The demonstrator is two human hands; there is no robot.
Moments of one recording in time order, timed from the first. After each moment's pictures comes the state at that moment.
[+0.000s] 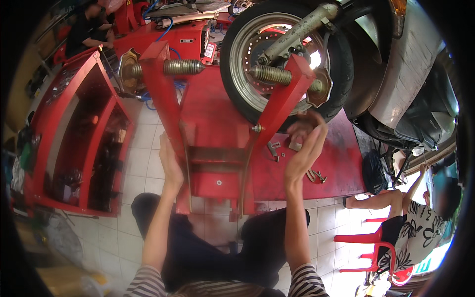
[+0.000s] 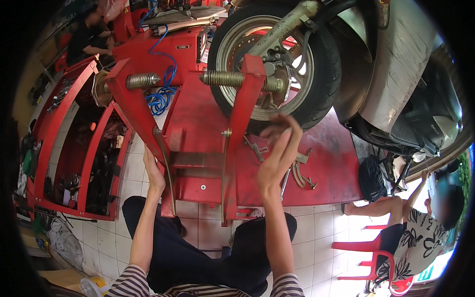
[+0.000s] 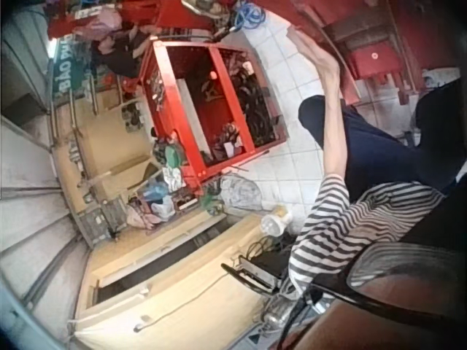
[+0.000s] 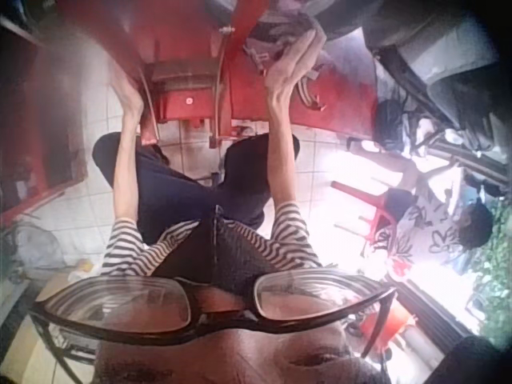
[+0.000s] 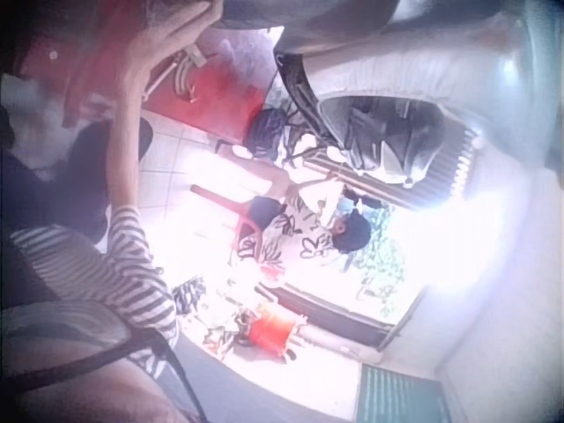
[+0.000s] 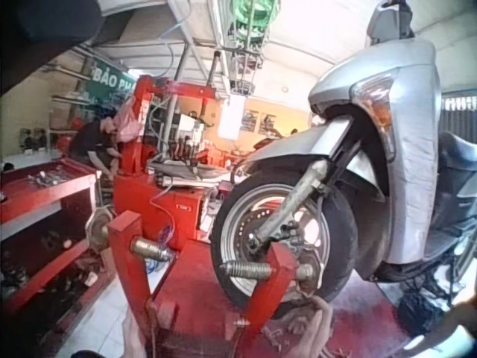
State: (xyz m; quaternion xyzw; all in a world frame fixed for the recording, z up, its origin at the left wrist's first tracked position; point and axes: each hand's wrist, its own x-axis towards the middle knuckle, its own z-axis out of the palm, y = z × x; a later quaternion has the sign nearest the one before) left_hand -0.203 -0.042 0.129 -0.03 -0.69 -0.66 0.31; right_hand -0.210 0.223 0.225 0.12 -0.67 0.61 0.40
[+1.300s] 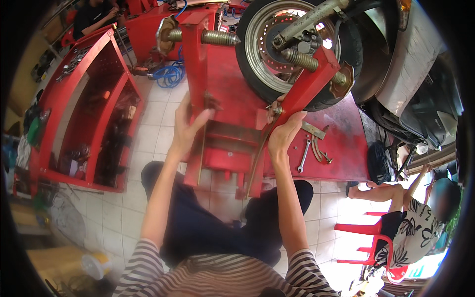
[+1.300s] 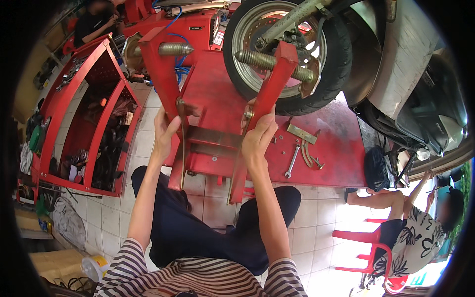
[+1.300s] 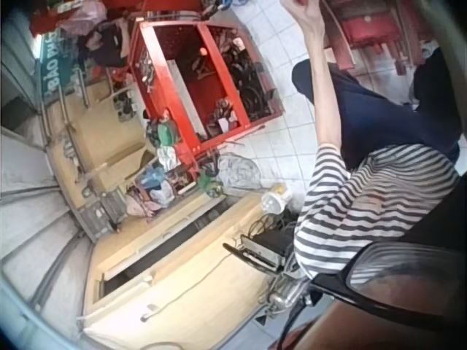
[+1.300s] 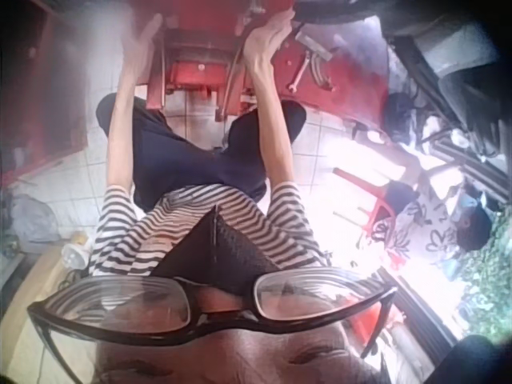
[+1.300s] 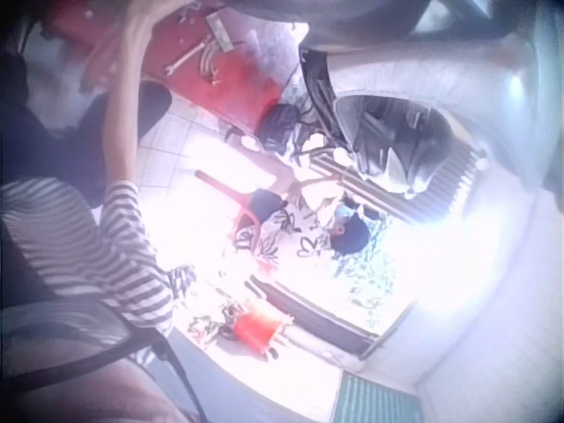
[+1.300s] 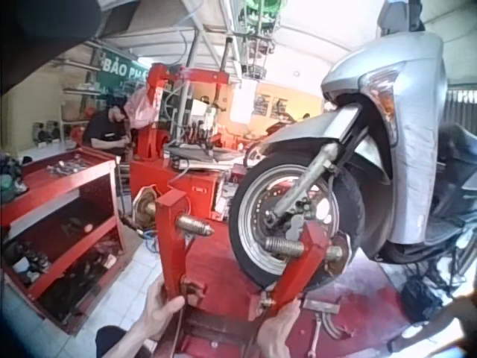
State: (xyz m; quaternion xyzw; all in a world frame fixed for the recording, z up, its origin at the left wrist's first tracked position) left_hand -0.185 -0.037 0.191 -0.20 -0.64 -0.72 0.19; right_hand -0.203 0.169 0.197 0.13 -0.58 0.76 0.26
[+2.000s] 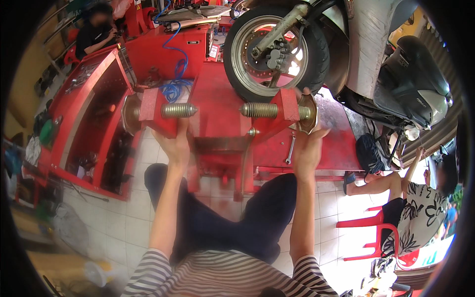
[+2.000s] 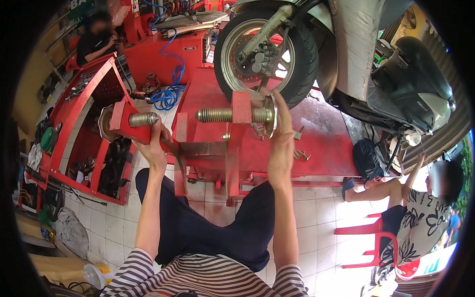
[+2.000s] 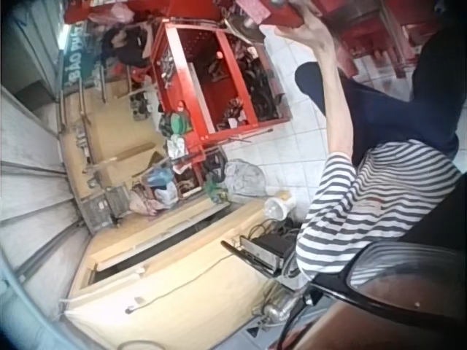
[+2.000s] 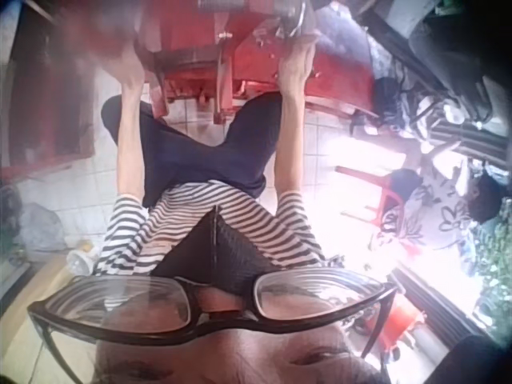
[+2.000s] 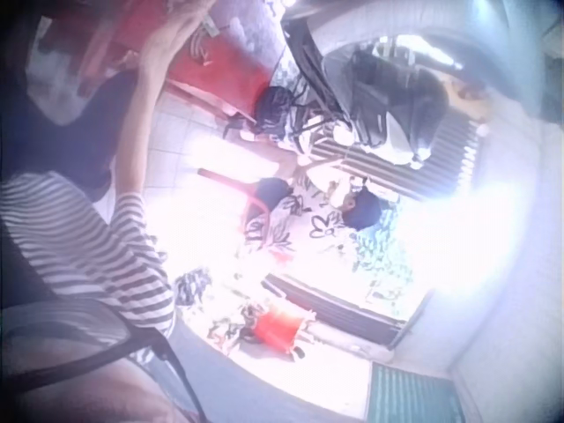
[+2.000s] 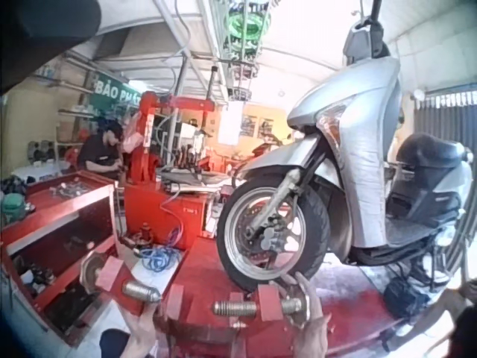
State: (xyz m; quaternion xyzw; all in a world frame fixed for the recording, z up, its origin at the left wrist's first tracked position) left_hand -0.117 -0.023 0.231 -0.11 -0.57 -0.69 0.43; right_hand -0.091 0.235 0.270 0.28 -0.65 0.67 0.23
